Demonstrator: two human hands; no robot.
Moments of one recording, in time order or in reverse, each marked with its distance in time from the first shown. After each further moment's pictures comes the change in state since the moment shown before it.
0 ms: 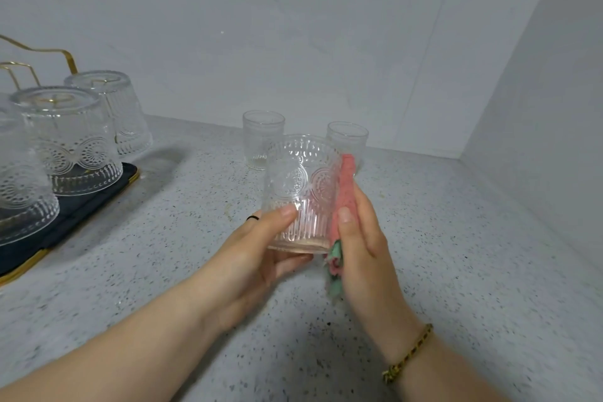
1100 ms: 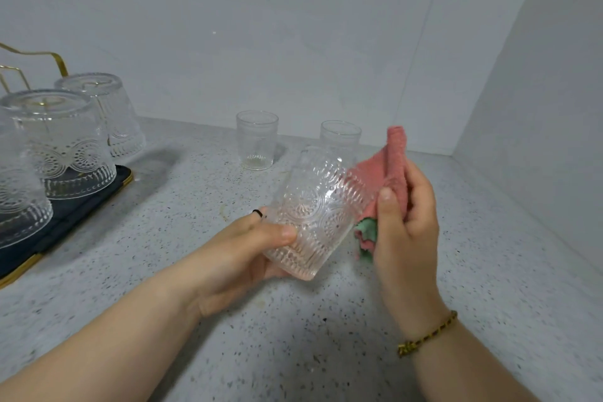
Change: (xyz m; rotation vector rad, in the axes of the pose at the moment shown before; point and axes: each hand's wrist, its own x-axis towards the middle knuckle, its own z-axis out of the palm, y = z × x) left_hand -0.004 0.018 -0.008 0.195 -0.273 -0.095; right_hand 0.001 -0.016 -0.021 0.070 0.386 -0.093
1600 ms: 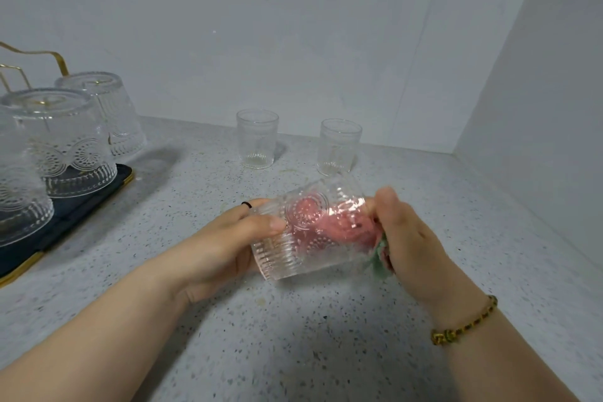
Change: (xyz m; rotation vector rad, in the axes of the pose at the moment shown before) left_hand 0.000 0.005 -0.012 0.159 0.013 0.004; right_hand 0.006 -0.016 -0.017 -0.246 -0.593 0.083
